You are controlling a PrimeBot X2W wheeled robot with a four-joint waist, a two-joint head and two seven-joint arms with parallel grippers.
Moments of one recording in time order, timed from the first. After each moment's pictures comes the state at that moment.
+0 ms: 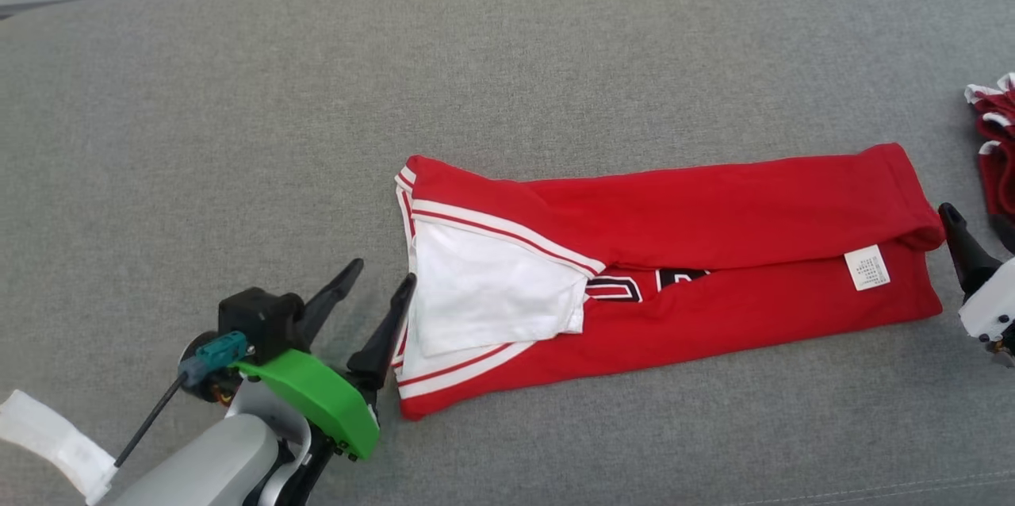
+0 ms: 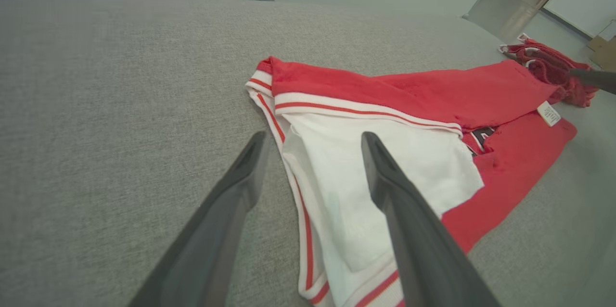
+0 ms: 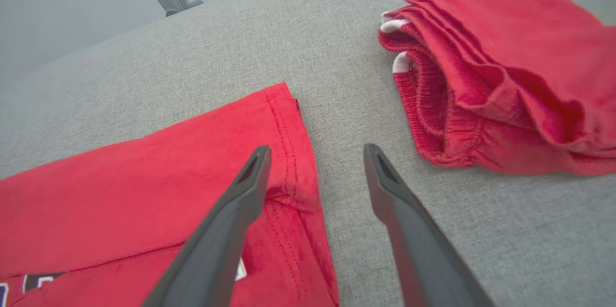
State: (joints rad) left arm -0.51 0.55 -1.03 0.19 -1.03 0.09 -0.26; right arm -0.35 -0.53 0.08 0.50 0.78 0.13 0.12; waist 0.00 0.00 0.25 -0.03
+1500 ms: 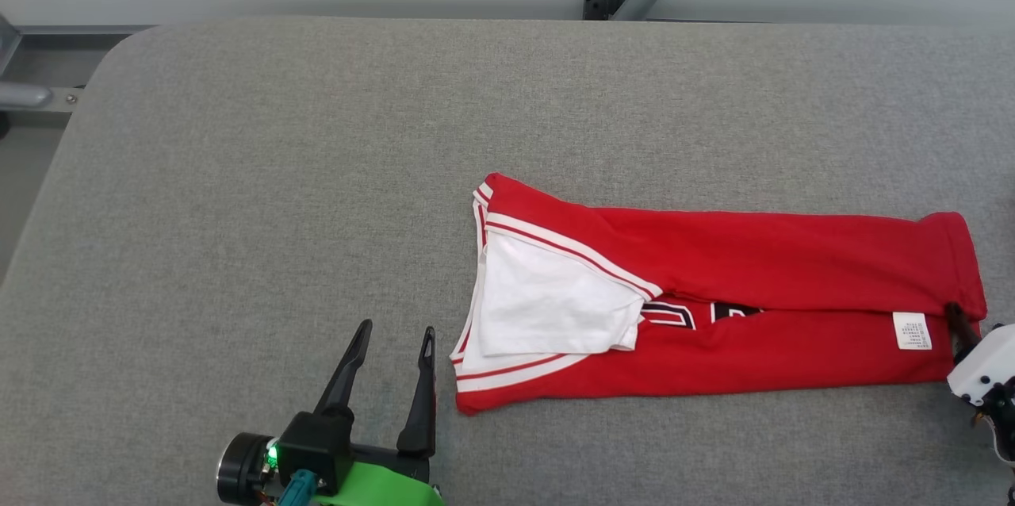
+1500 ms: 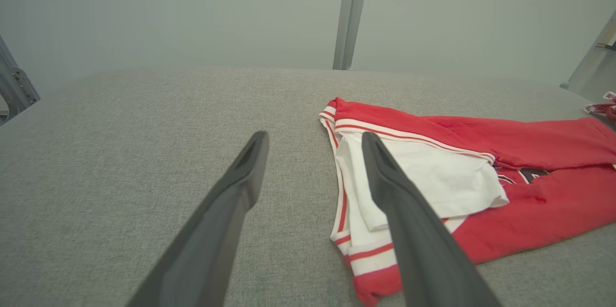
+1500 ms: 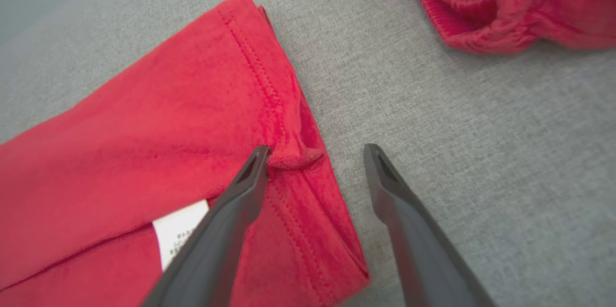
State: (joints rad) left arm 0.00 0.08 -0.39 0.10 -0.23 0.07 -0.26; right arm -0.40 -0.44 0.07 0.94 0.83 0.13 -0.01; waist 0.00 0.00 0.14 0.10
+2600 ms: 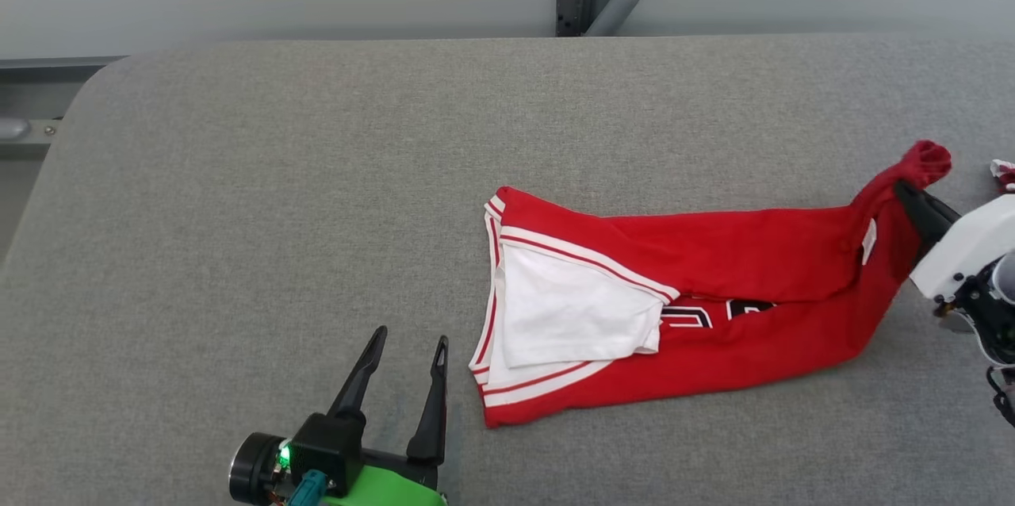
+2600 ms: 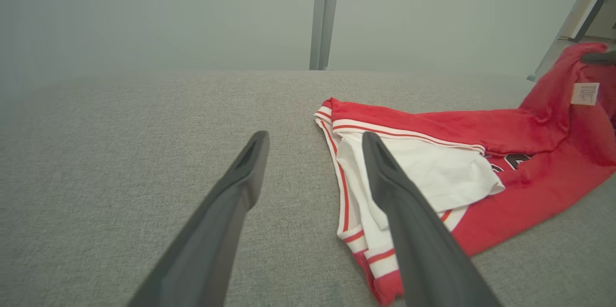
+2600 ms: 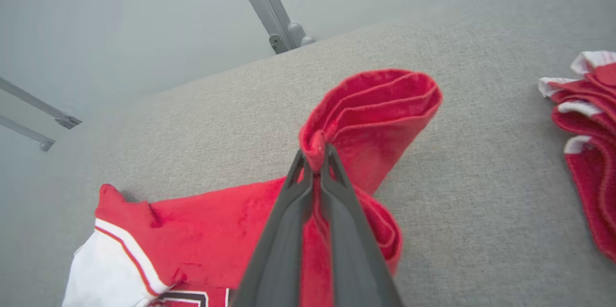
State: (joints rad) left arm 0.01 0.05 -0.36 0.15 -0.19 0.00 -0.26; right arm -0.45 -0.54 0.22 0.50 0.93 0.13 0.18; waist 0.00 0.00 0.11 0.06
